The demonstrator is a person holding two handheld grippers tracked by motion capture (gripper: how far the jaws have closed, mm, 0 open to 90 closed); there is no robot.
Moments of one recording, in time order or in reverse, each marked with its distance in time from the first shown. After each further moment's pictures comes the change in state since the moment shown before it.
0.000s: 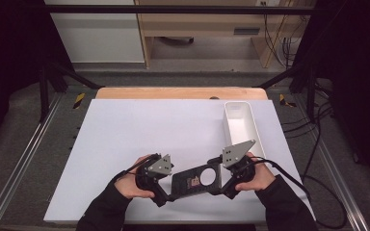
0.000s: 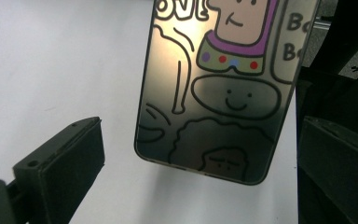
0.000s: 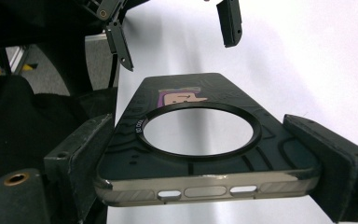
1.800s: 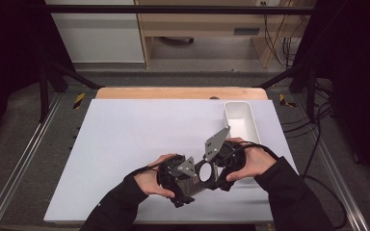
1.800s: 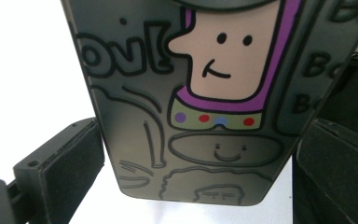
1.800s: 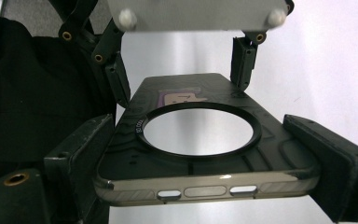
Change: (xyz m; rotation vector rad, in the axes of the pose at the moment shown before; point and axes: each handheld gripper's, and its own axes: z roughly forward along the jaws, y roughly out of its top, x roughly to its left) left arm -0.007 0.047 0.034 0.153 -0.039 0.058; right arm -0.002 0.064 -0.003 0.322 0.027 -0.092
